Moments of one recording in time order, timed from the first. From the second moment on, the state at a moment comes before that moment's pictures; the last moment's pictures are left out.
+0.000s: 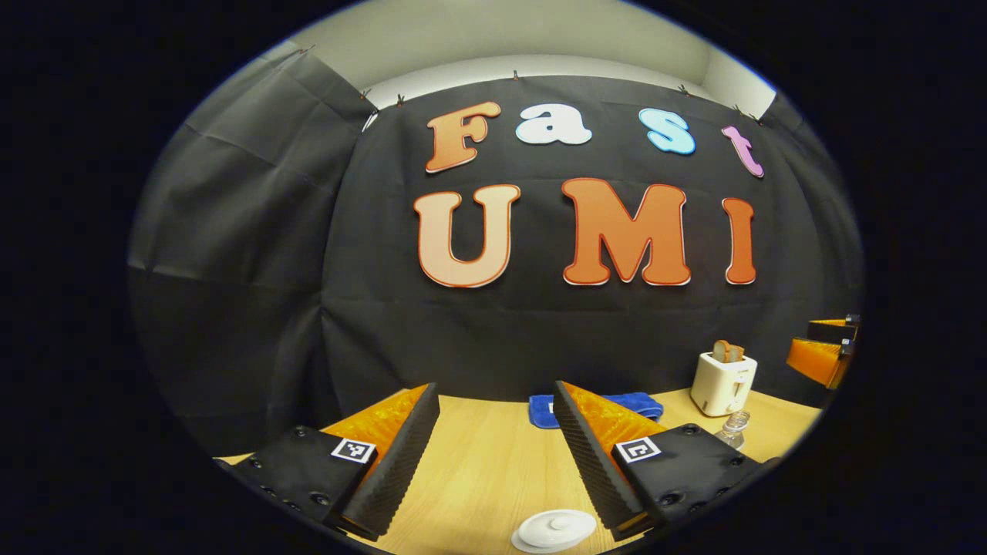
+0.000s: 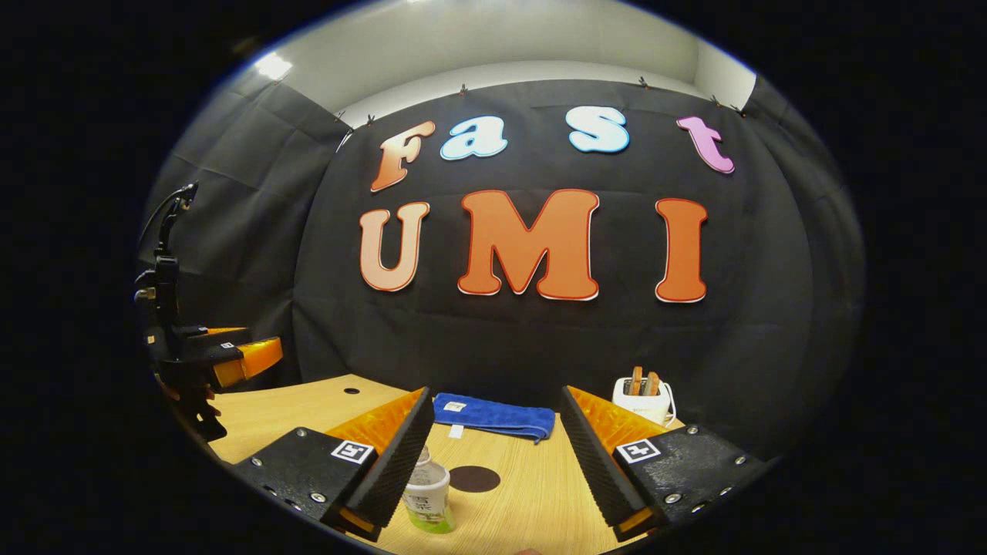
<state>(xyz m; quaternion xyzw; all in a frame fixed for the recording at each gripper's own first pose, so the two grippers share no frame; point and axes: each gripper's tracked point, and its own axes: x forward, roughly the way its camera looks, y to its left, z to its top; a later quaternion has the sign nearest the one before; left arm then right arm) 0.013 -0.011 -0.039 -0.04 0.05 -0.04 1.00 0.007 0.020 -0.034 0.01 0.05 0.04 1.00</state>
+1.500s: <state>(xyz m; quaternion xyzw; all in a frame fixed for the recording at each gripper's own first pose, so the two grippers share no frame) -0.028 -0.084 -0.206 0.00 0.22 -0.14 0.97 -0.038 0.072 -0.154 0.01 0.16 0.14 0.98</state>
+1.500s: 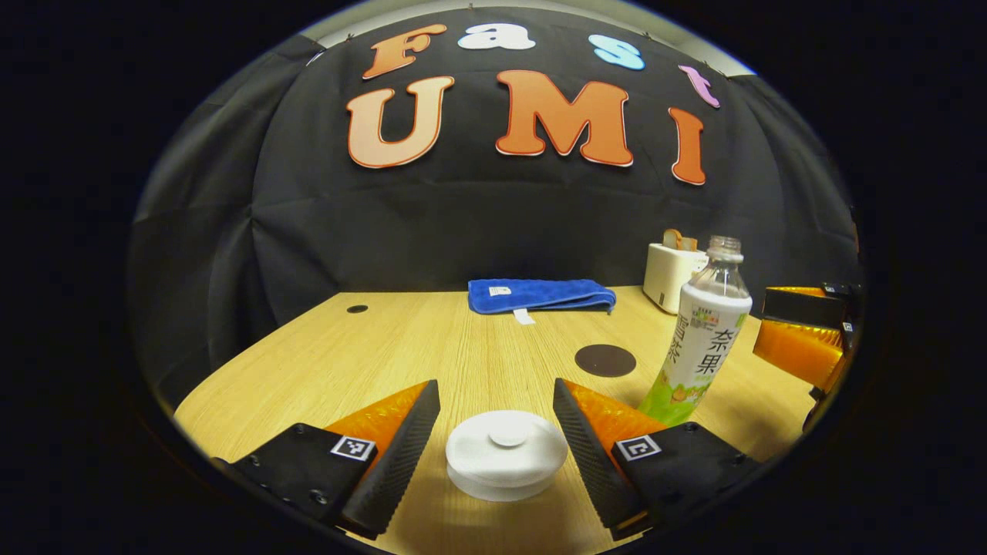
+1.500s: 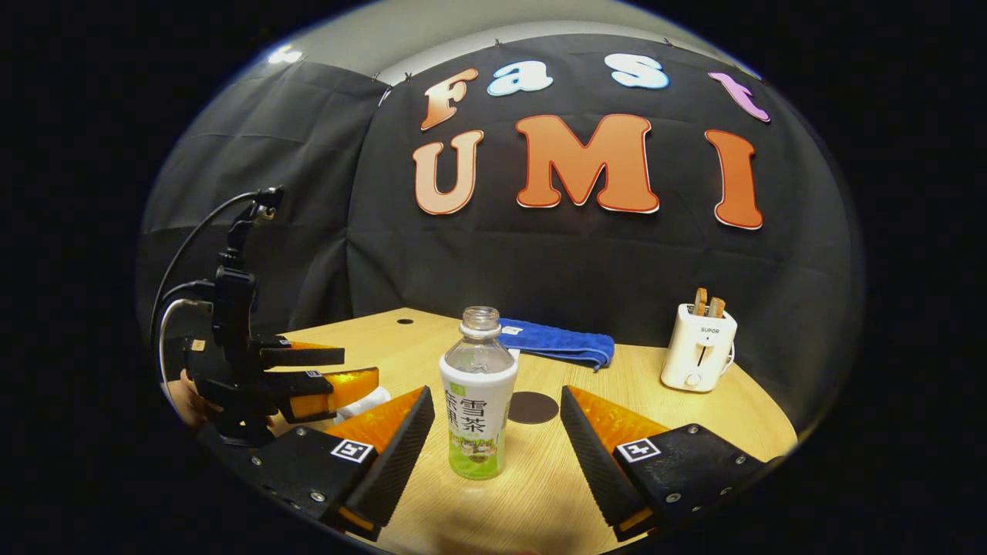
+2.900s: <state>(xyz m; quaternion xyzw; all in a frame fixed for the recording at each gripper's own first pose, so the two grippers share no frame) -0.017 -0.087 -0.197 0.05 0.18 -0.14 0.97 -0.023 0.083 -0.192 0.02 0.20 0.15 0.97</state>
